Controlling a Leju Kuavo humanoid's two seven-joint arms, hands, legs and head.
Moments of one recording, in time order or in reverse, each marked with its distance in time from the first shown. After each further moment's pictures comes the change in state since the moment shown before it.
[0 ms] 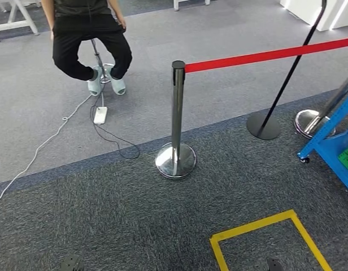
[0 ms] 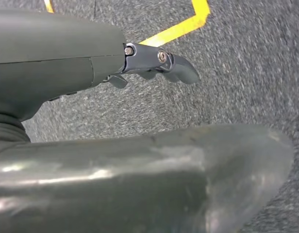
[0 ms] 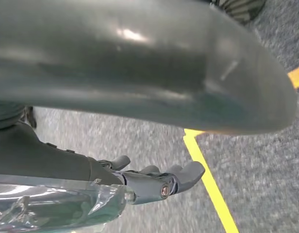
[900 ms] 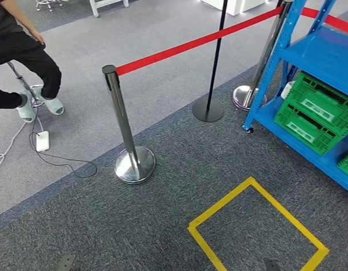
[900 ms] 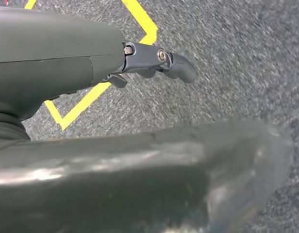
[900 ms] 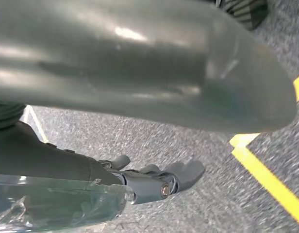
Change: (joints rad) left arm -0.003 0.003 0.000 0.000 -0.011 0.006 0.006; right arm 0.003 0.000 -0.002 0.000 0.002 -0.003 0.001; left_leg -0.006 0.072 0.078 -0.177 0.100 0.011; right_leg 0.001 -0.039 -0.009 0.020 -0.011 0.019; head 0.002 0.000
